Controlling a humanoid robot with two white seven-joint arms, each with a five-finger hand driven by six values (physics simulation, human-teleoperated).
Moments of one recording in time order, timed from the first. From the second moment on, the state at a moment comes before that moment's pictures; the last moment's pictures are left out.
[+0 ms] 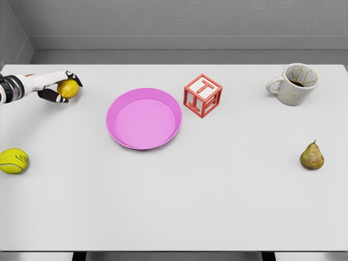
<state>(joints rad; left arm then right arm) -0.91 0.52 -0.52 -0.61 -0.50 -0.44 -0.55 0.02 0.00 -0.03 0.06 0.15 -0.27 -0.03</state>
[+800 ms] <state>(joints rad) -0.87 0.52 -0.50 -0.84 -0.48 -0.45 -0.55 0.02 0.00 -0.03 0.06 0.15 -0.27 -0.03</state>
